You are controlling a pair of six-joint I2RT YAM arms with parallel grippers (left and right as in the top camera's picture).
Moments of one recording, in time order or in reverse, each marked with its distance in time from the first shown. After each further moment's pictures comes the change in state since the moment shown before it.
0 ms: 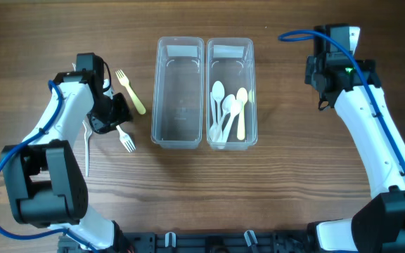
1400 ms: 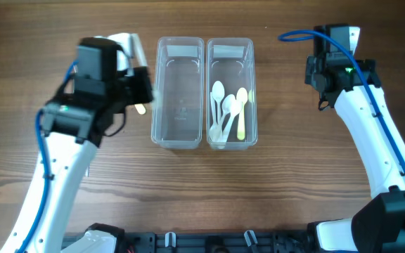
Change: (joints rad) left arm -0.312 -0.480 0.121 0.120 -0.010 0.037; right arm 0.000 0.000 0.000 0.000 0.000 0.000
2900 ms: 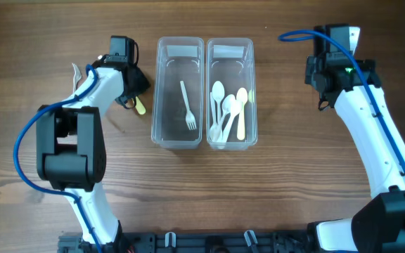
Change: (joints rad) left arm 0.166 0.737 0.019 0.298 -0.204 -0.329; right arm 0.000 0.000 0.000 -0.001 0.000 0.000
